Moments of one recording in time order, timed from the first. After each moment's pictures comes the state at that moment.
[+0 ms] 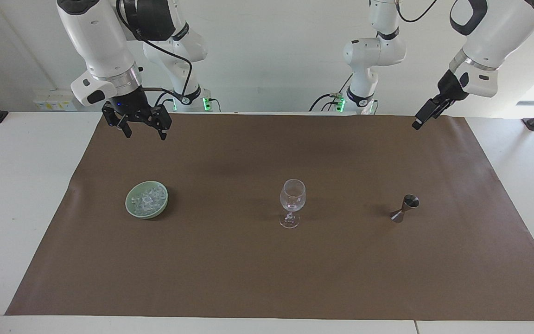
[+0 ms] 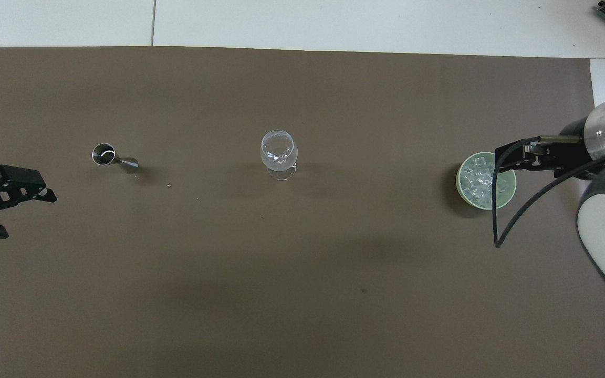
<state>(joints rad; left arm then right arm) 0.01 -0.21 0.01 -1.88 -0.15 1.65 -0.57 0.07 0.01 0.01 -1.61 0.00 1.64 0.18</state>
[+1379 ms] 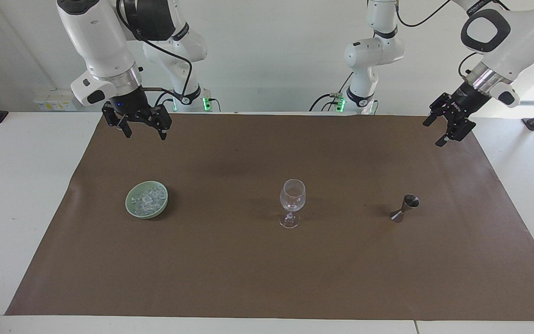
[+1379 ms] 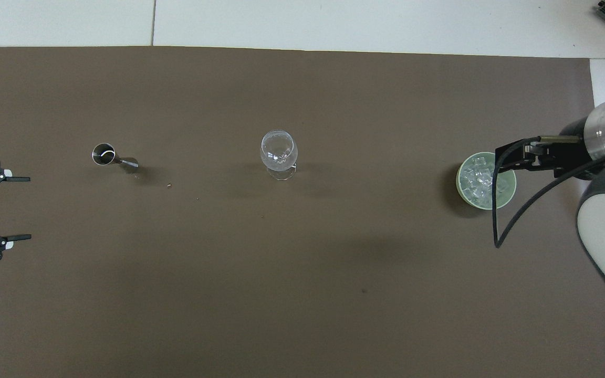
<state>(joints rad) 0.17 -0.26 0.01 -2.09 -0.42 1.90 -1.23 0.07 0.01 0.01 -1.61 0.00 1.64 0.18</state>
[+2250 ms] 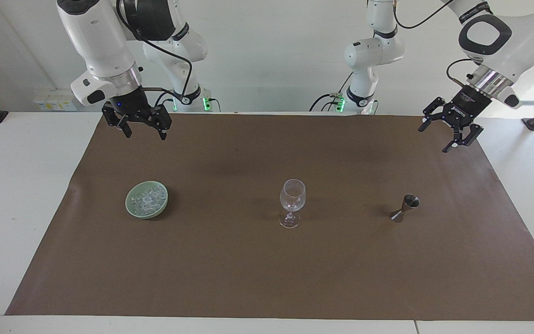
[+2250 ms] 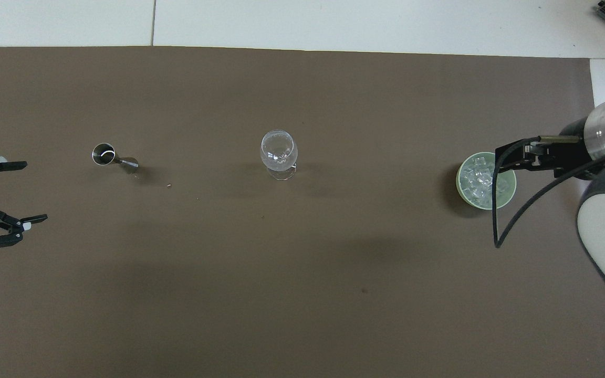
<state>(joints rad) 0.18 -0.26 0.01 -2.14 -0.62 2.00 -1.49 0.07 0.01 0.01 -1.61 0.00 1.64 0.18</state>
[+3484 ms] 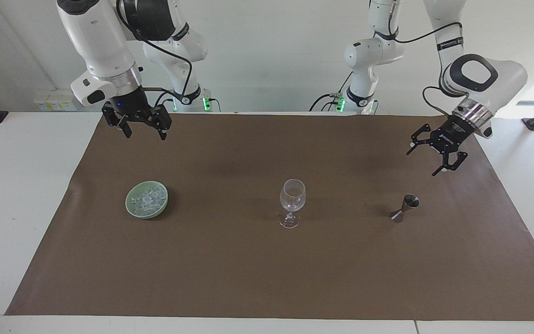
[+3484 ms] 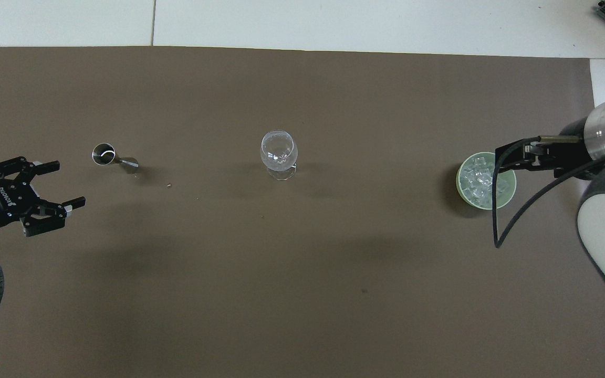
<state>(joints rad) 0.21 -0.14 0.01 -2.31 -1.06 2.18 -1.41 0.07 0.01 0.01 -1.61 0.00 1.64 0.18</state>
